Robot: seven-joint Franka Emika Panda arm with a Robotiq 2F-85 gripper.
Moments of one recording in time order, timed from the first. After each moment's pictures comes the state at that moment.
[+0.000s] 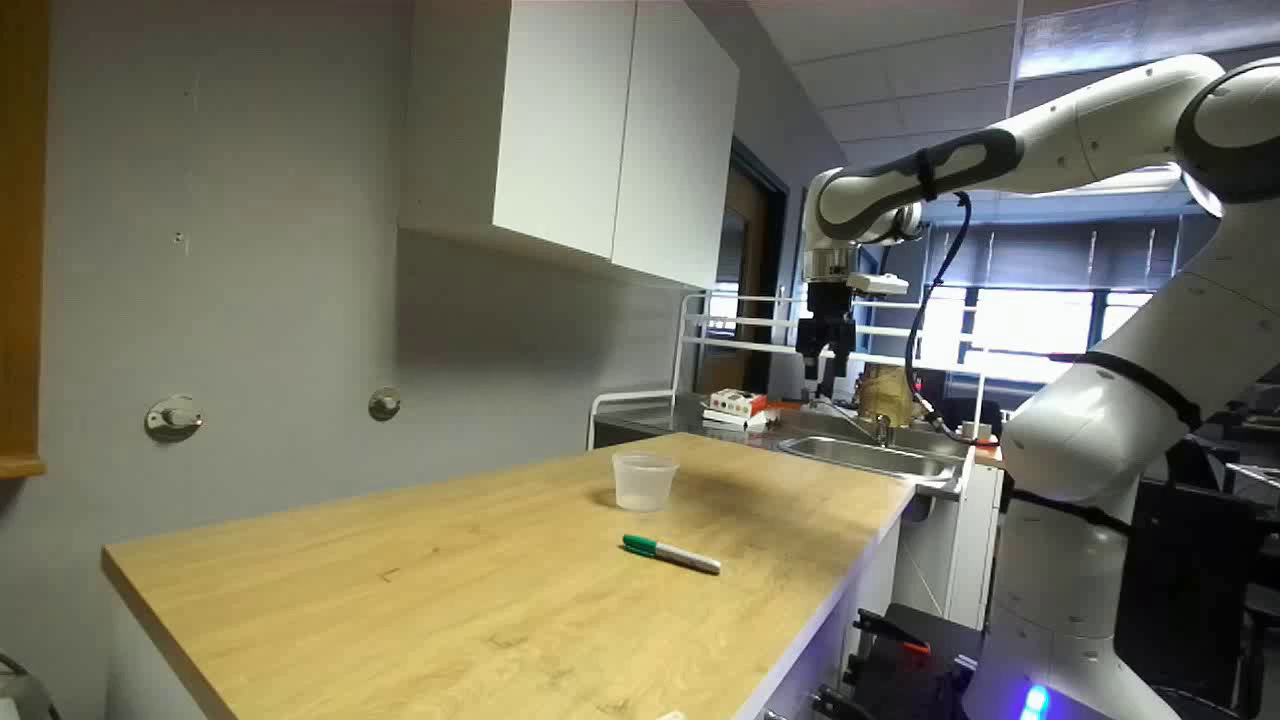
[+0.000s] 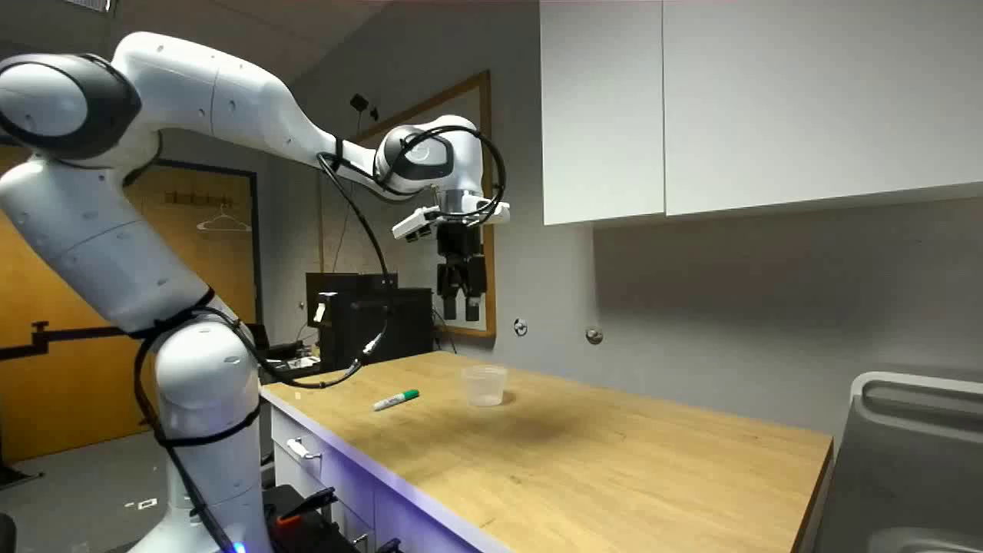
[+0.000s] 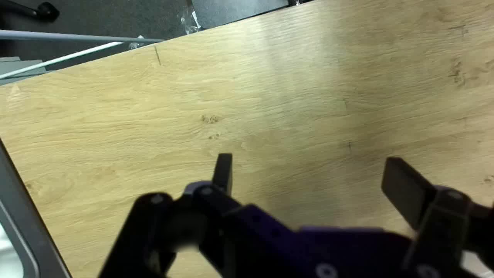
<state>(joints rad) -0.23 -0.60 -0.18 -2.39 -0.20 1.76 -0.05</state>
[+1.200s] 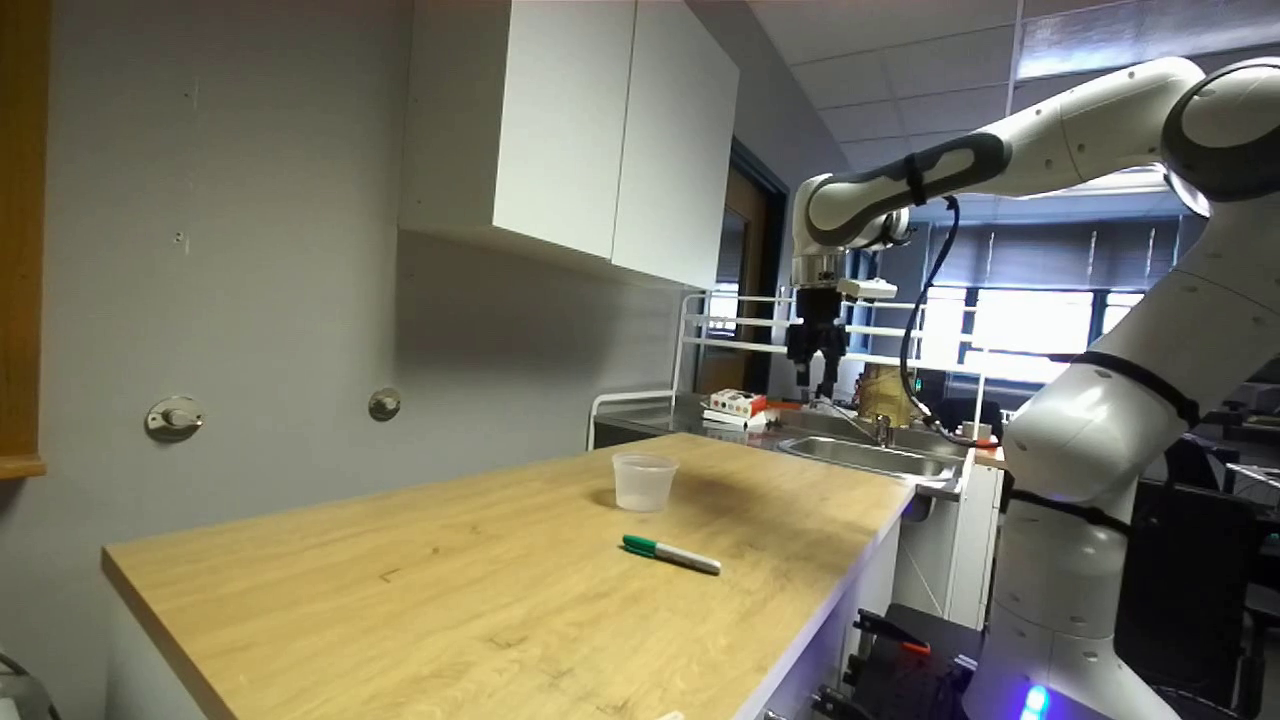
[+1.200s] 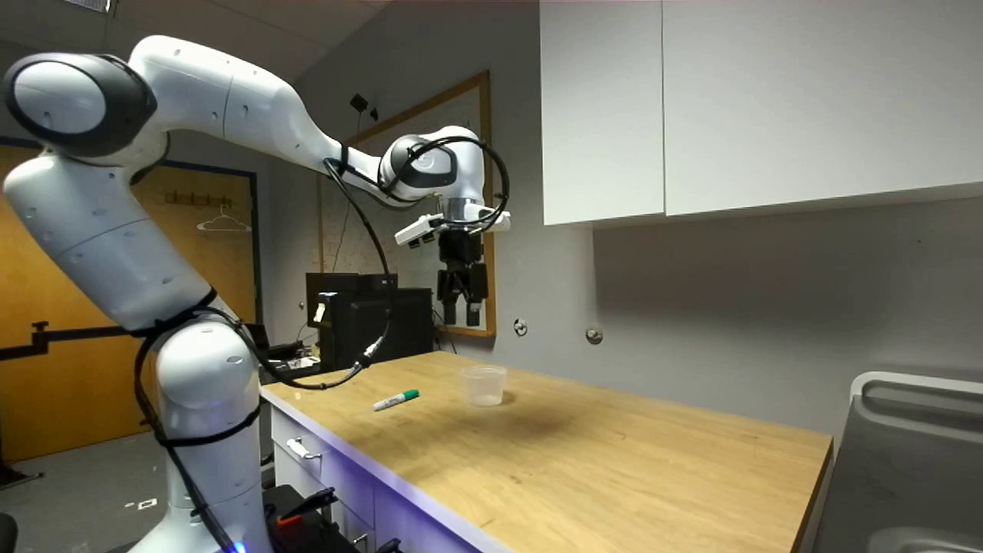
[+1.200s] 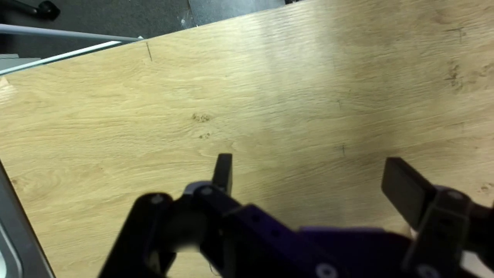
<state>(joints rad) -0.21 -0.56 -0.16 -2.39 -0.20 1.77 -0.04</state>
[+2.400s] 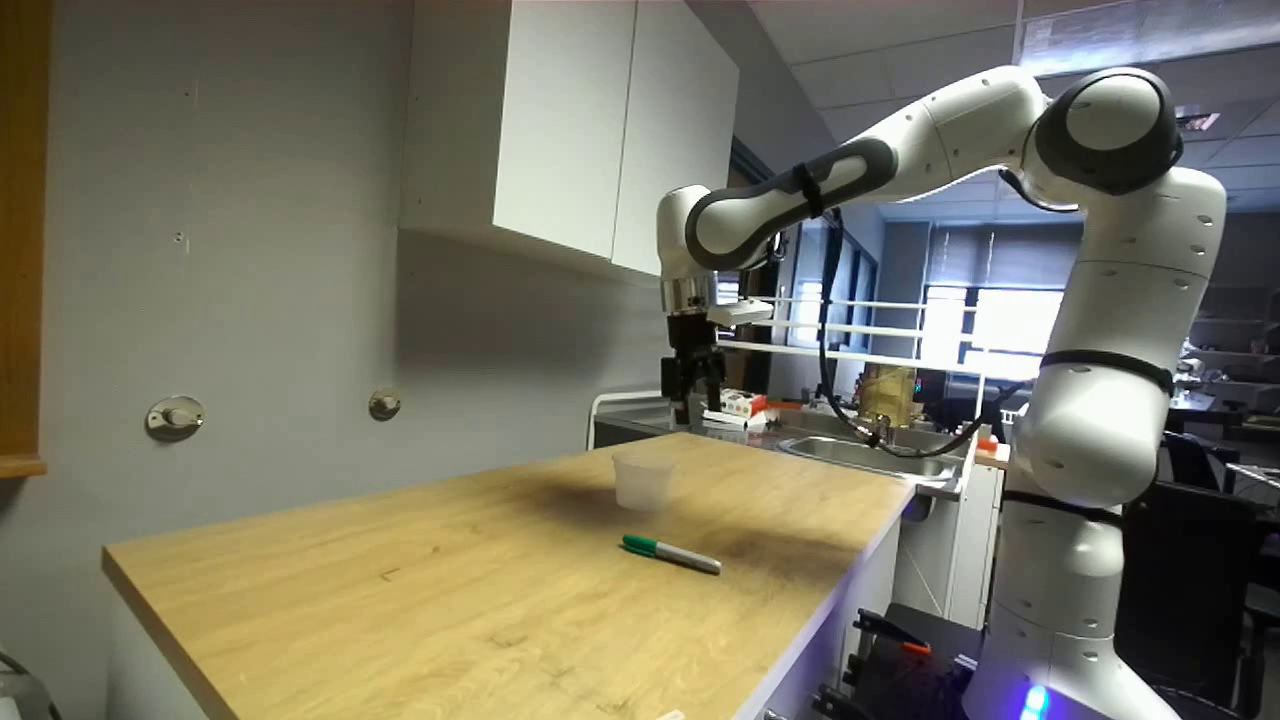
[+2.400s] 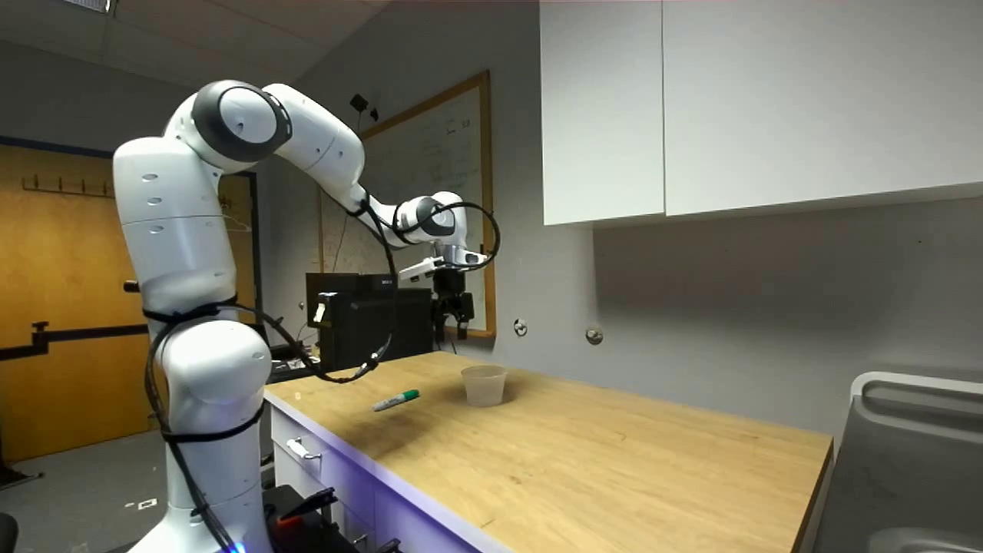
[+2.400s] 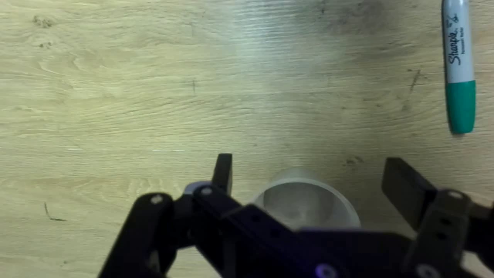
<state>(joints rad) 0.01 -0.17 0.08 -2.19 -0.14 1.88 0.24</state>
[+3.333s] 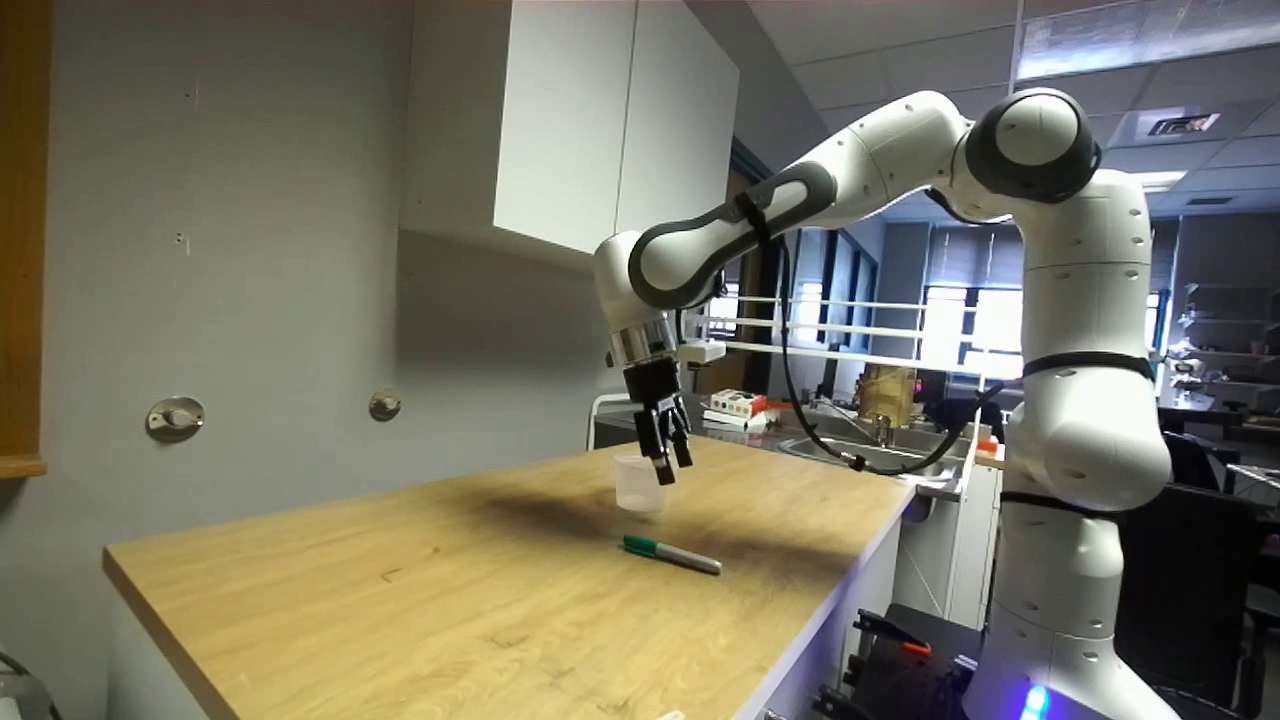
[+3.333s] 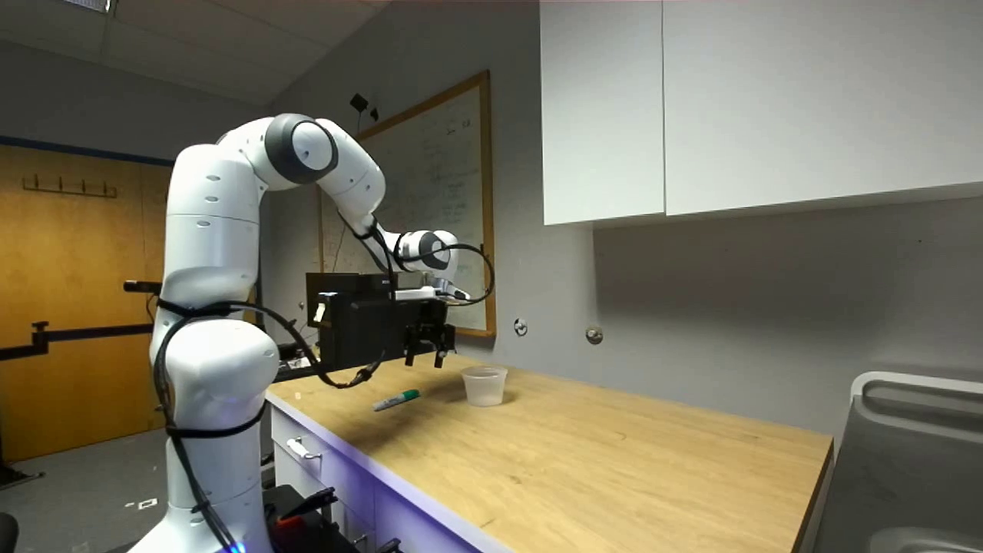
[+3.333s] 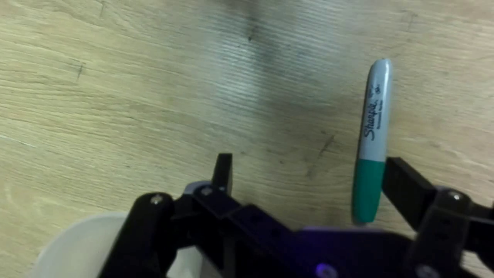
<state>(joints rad) 0.13 0.06 0.13 -2.09 -0.07 1.79 0.05</state>
